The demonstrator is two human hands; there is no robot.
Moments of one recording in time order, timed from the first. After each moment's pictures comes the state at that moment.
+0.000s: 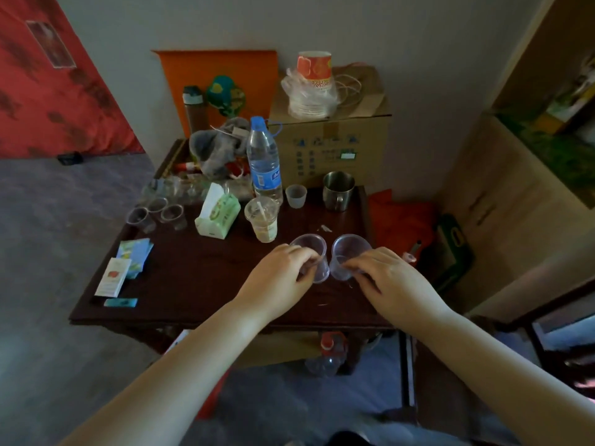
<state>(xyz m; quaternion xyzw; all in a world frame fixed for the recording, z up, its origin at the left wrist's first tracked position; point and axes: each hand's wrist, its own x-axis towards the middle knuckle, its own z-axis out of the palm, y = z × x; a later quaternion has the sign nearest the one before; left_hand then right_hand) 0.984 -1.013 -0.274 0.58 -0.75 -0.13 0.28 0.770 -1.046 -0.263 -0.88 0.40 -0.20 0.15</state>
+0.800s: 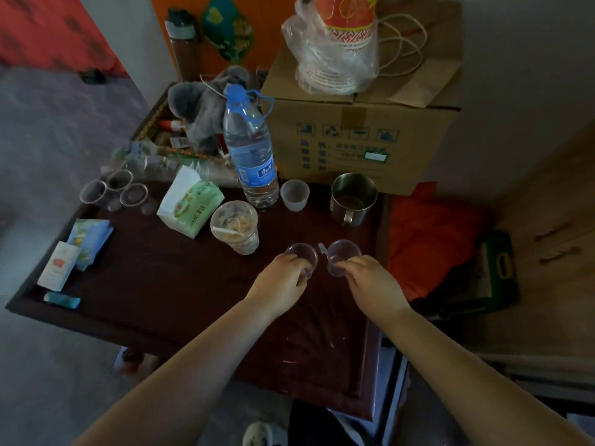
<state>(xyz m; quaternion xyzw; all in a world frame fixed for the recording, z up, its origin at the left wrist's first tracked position) 0.970 -1.210 -0.404 0.72 -0.63 -0.23 0.19 0.787 -1.290 -0.404 -0.88 0.38 -0.08 0.26</state>
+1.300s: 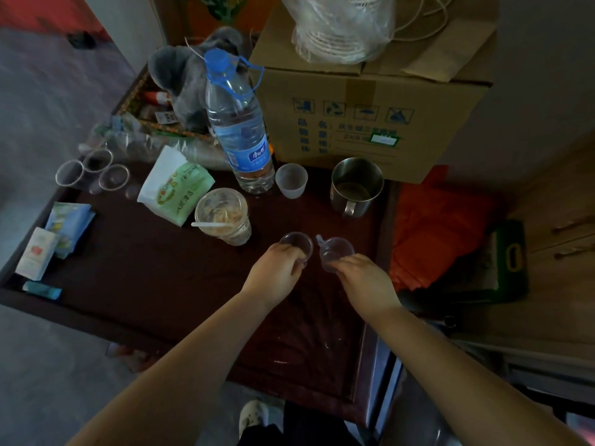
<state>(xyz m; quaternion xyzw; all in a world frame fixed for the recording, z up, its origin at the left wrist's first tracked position) 0.974 -1.237 -0.442 0.75 -0.59 -0.24 0.19 0.795 -1.309 -0.449 -0.90 0.36 -0.07 0.25</state>
